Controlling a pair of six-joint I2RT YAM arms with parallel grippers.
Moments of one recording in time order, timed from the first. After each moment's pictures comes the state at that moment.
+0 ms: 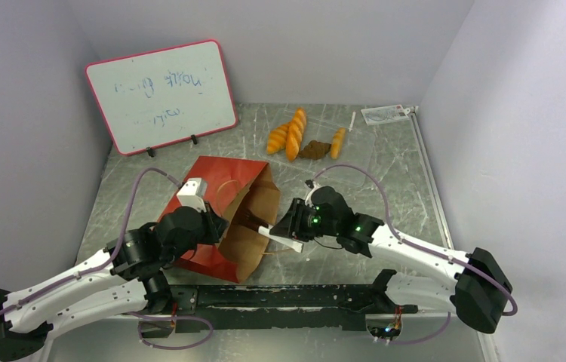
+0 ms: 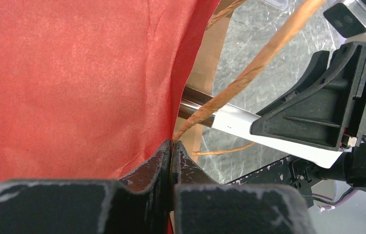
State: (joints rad) left arm -1.05 0.63 0.66 -0.57 -0.44 -0.83; right arm 0.88 1.08 0.59 -0.10 -0.21 1.01
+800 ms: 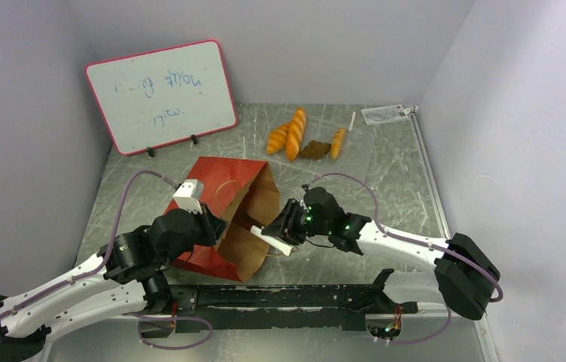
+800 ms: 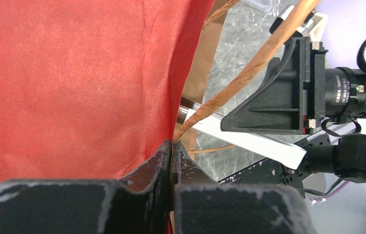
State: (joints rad) left arm -1.05 0.58 0.65 -0.56 -0.41 -0.81; right arm 0.88 1.19 0.56 0.05 -0.27 1.27
